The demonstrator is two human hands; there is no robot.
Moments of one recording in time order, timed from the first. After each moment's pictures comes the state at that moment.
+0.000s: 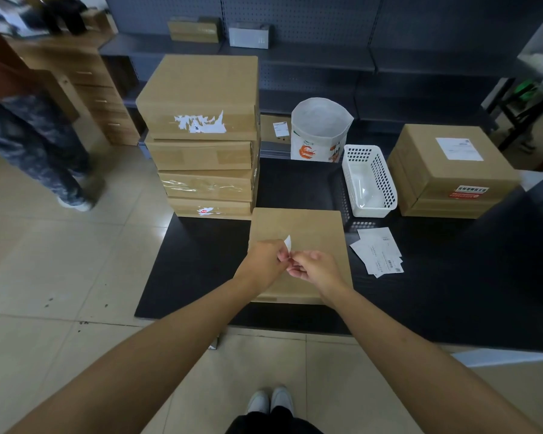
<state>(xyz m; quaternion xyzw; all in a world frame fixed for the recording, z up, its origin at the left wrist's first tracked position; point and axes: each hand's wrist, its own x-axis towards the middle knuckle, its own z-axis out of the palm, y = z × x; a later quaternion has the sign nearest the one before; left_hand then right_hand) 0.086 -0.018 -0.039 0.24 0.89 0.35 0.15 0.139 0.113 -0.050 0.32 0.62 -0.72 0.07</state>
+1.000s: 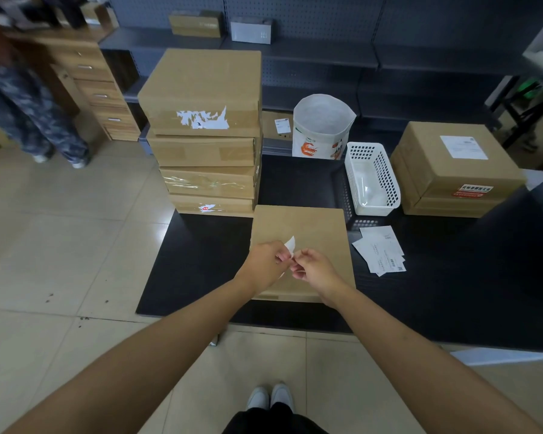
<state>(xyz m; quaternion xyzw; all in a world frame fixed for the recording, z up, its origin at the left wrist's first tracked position) 0.089 -0.023 -0.045 0.21 0.87 0.41 0.17 0.137 0.107 -0.052 0.28 0.69 -0.66 0.11</state>
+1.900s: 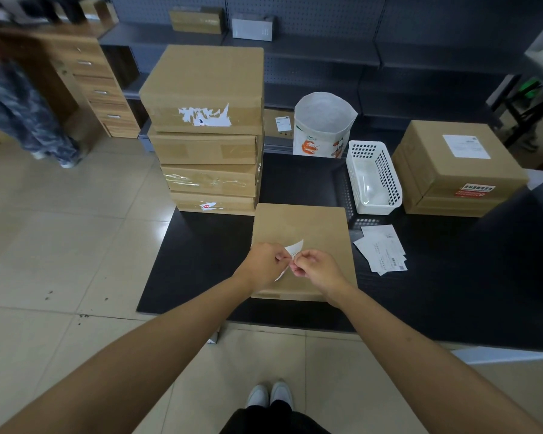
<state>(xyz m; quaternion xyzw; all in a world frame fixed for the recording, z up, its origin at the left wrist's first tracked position) 0.086 -0.030 -0.044 0.24 0.88 0.37 0.18 0.143 0.108 -0.052 0.26 0.72 -0.63 0.09</state>
